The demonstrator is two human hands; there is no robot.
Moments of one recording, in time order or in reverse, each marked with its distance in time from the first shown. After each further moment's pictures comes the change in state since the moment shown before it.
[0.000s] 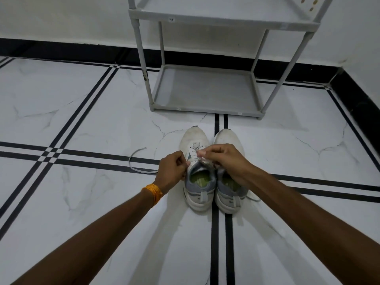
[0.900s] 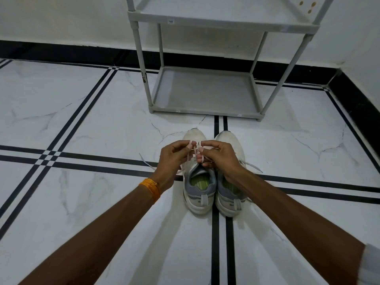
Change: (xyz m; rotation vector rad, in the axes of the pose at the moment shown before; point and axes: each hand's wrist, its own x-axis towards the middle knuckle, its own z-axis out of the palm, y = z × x) left_hand 0.009 0.032 -0.010 -0.689 -0.036 -0.079; right_hand 0.026 0.016 0.014 0.191 0.172 -0.008
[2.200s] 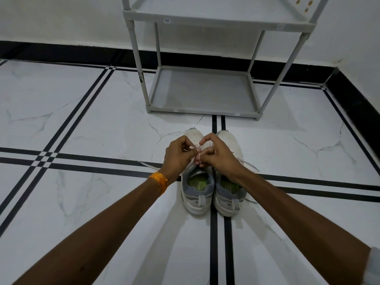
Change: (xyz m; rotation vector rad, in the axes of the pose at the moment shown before) left_hand 0.021 -0.009 0.015 0.431 0.011 0.141; right_hand -0.007 -0.010 -0.007 -0.242 -0.172 -0.117
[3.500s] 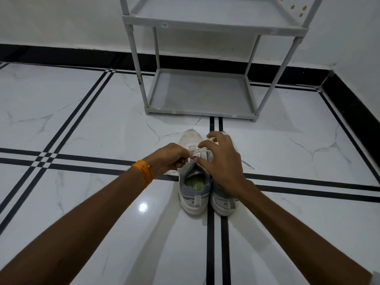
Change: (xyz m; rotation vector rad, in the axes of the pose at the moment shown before) left_hand 0.006 0.032 -0.023 -0.034 -0.346 -0.527; right_hand -0.023 -0.003 0.005 -0.875 0.382 -0.297
